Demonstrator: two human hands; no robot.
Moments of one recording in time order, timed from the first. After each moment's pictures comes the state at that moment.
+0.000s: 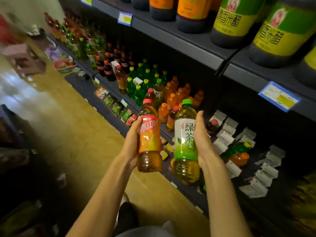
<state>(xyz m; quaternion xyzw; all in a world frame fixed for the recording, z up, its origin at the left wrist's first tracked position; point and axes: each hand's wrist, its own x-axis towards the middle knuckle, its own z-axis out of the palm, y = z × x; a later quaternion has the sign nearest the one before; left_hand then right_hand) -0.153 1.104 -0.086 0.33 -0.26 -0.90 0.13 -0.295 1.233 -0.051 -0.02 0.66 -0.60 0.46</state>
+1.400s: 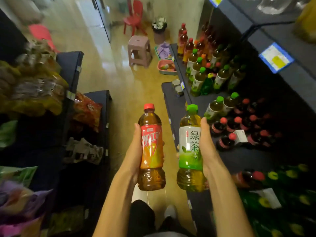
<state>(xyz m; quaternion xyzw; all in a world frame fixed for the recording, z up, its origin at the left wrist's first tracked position) -0.020 0.524 -0.065 0.49 -0.19 -0.77 0.36 -0.207 0.521 -0.064 -0.16 0.58 -0.42 0.69</state>
